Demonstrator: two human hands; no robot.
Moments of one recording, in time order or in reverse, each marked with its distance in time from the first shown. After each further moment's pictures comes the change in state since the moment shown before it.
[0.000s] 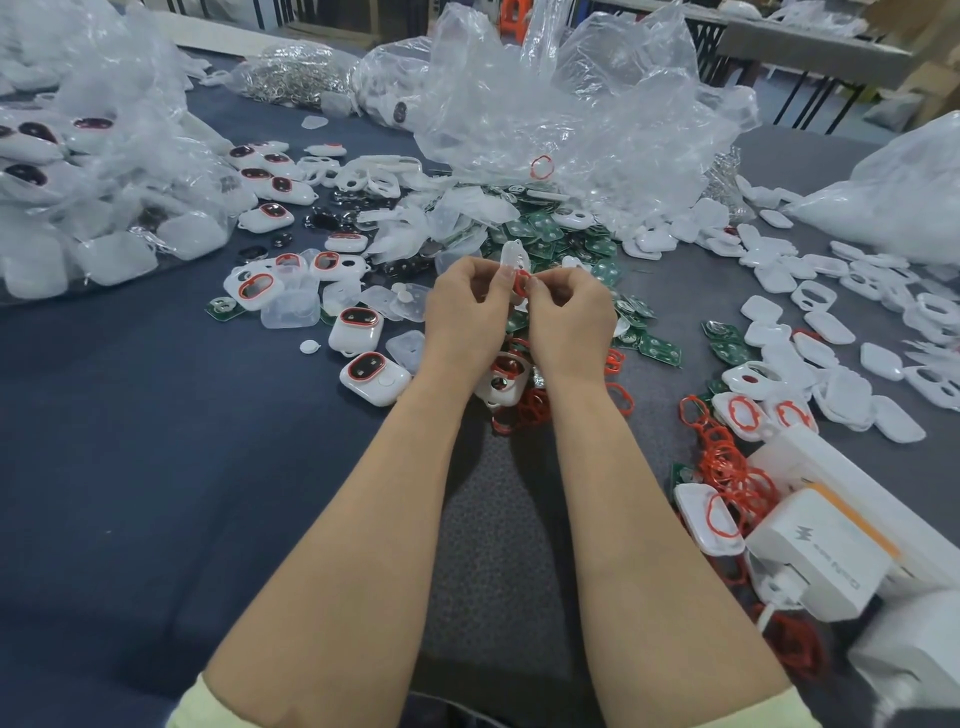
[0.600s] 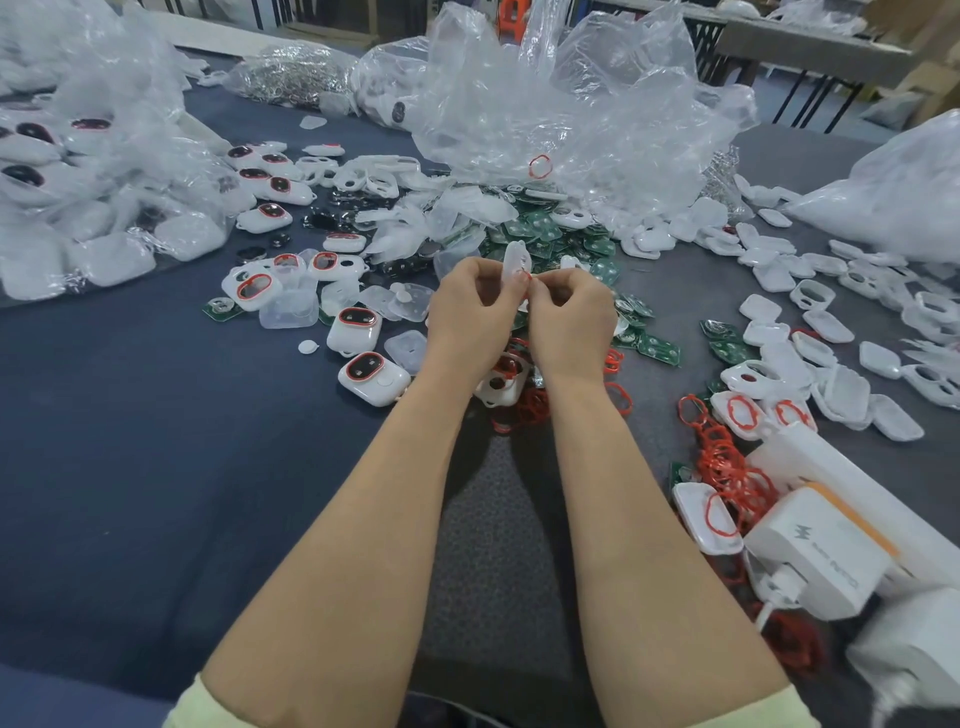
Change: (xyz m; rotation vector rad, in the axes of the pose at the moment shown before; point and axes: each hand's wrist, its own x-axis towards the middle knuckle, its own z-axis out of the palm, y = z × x) left_hand -0.003 0.002 0.001 0.036 -0.013 -0.017; right_hand 0.000 -0.001 0.000 -0.031 0.020 0.002
